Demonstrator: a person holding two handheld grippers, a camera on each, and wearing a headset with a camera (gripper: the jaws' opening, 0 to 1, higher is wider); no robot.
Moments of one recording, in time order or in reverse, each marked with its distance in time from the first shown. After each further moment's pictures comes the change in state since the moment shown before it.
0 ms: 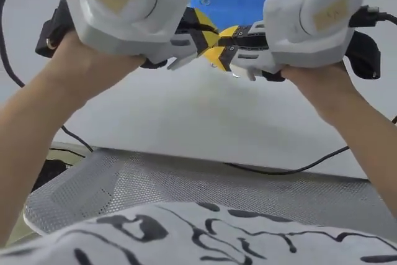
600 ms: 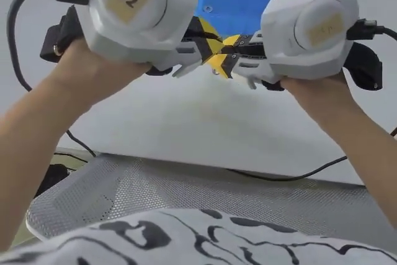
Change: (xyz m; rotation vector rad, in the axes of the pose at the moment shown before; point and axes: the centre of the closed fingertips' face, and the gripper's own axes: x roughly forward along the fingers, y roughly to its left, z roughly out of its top) left arm -0.003 -0.001 0.003 -0.035 0.020 -0.016; right arm -0.004 0.007 0.002 -0.060 0.018 -0.044
